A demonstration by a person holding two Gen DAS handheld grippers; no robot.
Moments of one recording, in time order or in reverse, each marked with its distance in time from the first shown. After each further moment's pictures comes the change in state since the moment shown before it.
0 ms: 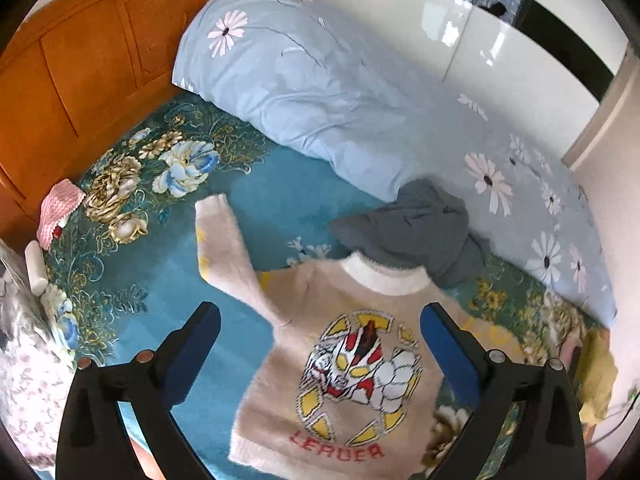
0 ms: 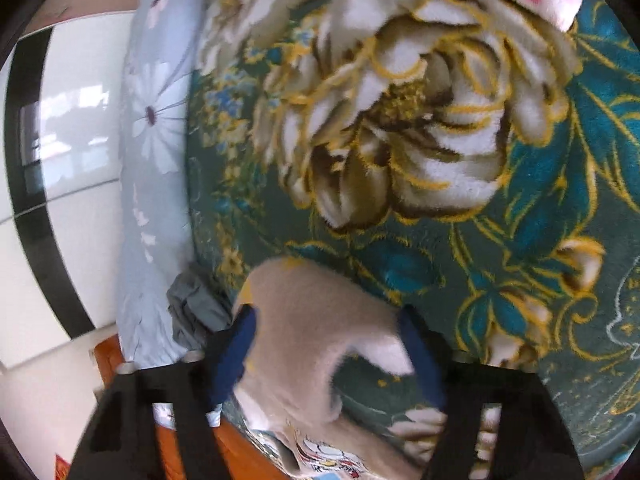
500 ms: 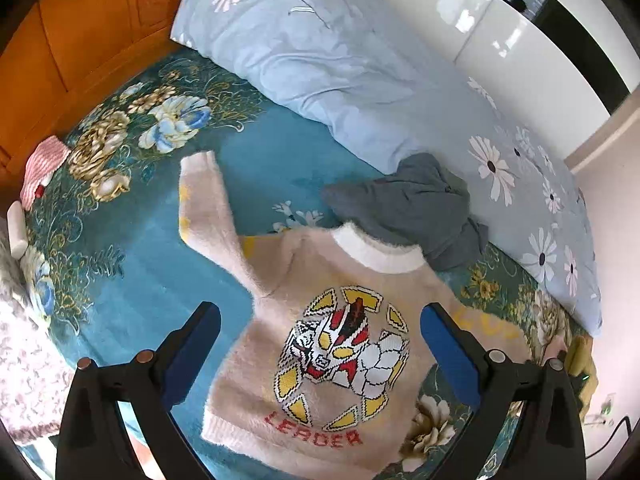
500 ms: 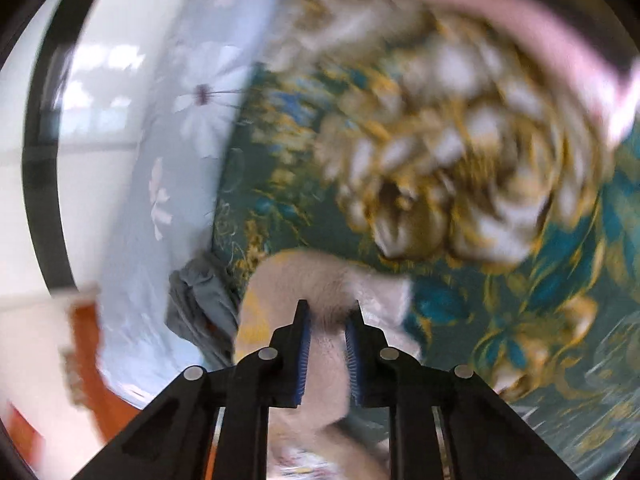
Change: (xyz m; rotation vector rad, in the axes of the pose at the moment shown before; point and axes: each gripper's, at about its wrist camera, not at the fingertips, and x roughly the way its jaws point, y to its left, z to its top) left arm 0.033 -0.001 -0.006 -0.078 0.113 -0.051; right arm -0.031 0.068 -0.020 -0.381 -0.118 -0.085
